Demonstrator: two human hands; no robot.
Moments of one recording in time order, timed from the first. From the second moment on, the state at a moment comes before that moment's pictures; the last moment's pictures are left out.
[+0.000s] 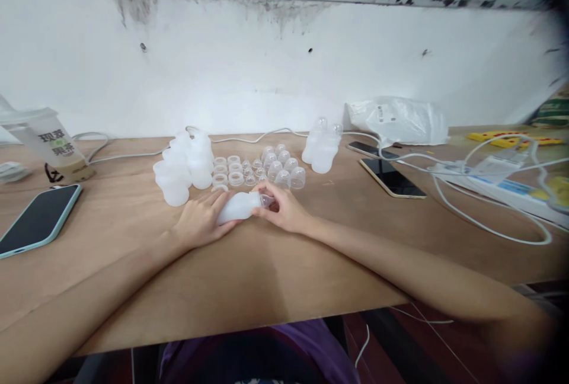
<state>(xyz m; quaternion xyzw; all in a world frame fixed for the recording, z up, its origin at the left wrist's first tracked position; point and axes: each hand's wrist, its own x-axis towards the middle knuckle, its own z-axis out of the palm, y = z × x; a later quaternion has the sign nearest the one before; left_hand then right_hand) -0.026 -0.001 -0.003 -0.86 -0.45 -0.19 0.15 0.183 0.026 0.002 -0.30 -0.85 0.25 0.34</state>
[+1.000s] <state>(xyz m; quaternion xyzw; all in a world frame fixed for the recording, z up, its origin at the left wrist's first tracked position) -0.029 0.007 -0.002 -0.79 -0.56 -0.26 -0.02 0.210 0.047 -0.005 -0.44 -0.79 0.07 0.41</state>
